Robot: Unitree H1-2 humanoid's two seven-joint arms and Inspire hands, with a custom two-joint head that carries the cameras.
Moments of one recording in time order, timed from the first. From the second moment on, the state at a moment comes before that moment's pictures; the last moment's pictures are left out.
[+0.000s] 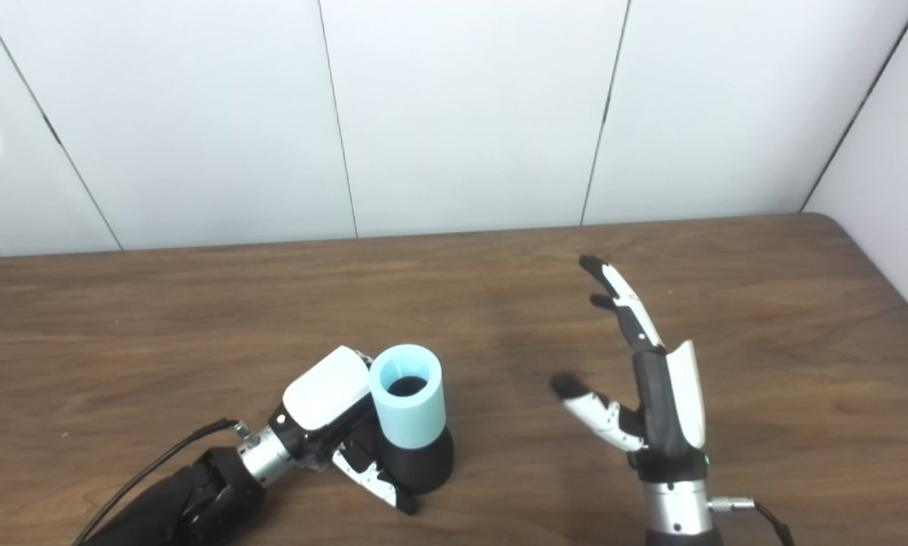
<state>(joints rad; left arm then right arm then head) -0.44 0.34 -0.73 0.37 0.80 -0.48 0.29 0.13 -0.10 -0.04 -0.25 -0.33 -0.31 -0.22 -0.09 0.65</state>
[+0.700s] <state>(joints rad) -0.40 0.33 -0.64 0.33 0.80 -0.48 0.21 0.15 -0.09 -0.07 -0.23 -0.18 -0.16 -0.14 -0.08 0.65</state>
